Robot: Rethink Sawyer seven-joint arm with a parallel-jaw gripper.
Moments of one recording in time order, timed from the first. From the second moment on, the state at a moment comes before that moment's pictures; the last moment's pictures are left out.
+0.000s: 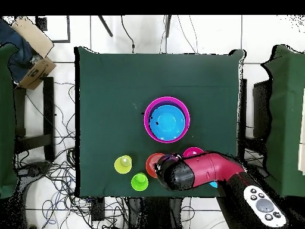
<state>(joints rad) -0.82 -0.82 0.55 2.14 -0.66 0.53 1.49</state>
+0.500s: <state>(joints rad) -0.82 -0.74 0.54 2.14 -0.69 0.49 1.49</state>
